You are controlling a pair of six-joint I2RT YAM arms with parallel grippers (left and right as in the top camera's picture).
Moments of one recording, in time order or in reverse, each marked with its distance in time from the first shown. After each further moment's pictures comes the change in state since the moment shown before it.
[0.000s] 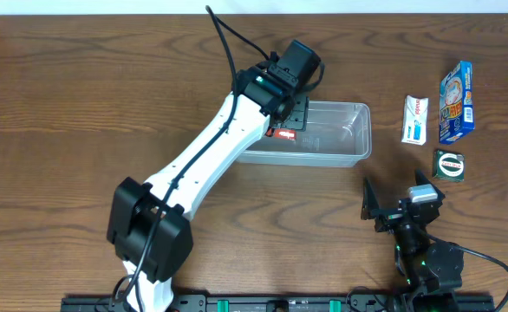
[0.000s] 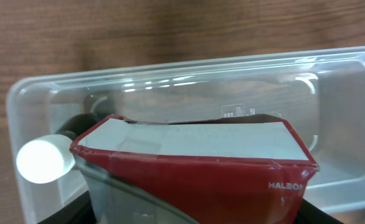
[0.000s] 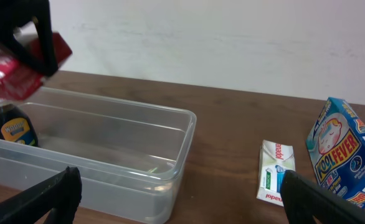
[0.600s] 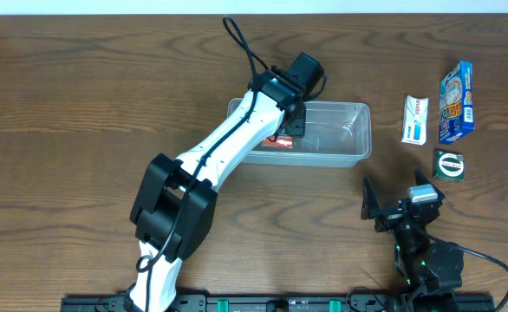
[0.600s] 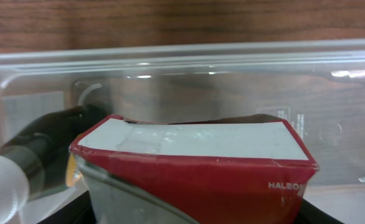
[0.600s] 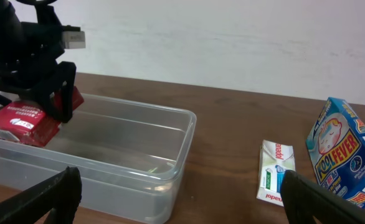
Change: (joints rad) left arm 0.000 0.145 0.000 0.010 -0.041 -0.053; right arm 0.000 0.000 0.000 0.000 0.000 0.000
